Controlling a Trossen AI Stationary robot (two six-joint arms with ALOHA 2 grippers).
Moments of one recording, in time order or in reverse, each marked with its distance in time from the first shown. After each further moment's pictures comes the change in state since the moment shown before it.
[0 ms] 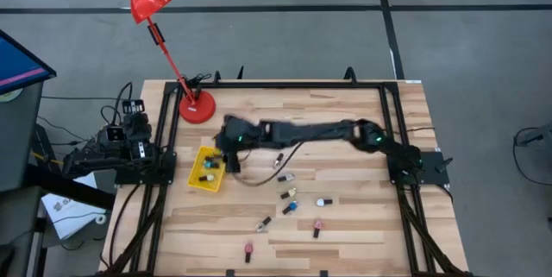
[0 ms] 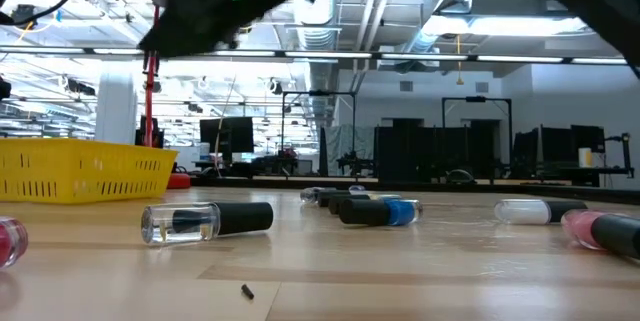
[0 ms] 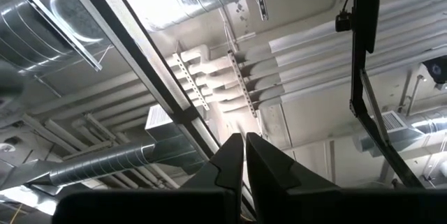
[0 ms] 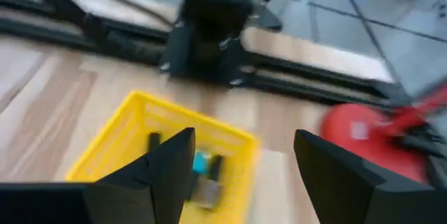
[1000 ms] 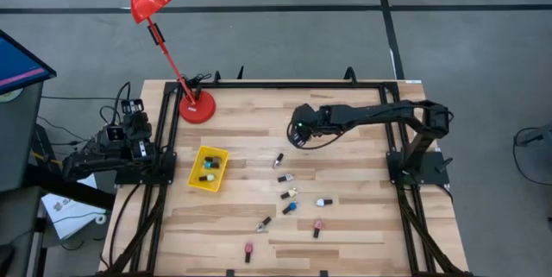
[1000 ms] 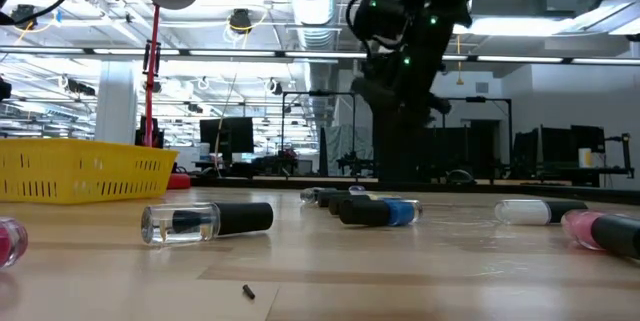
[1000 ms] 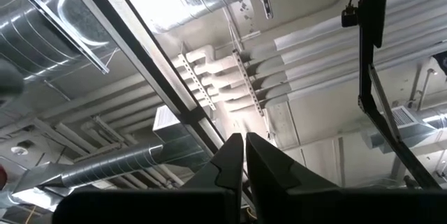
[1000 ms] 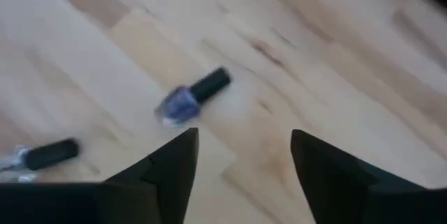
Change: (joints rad) left arm 0.037 0.000 0.000 0.000 -0.001 0.000; right arm -0.182 -0.630 -1.000 -0.258 0.274 0.804
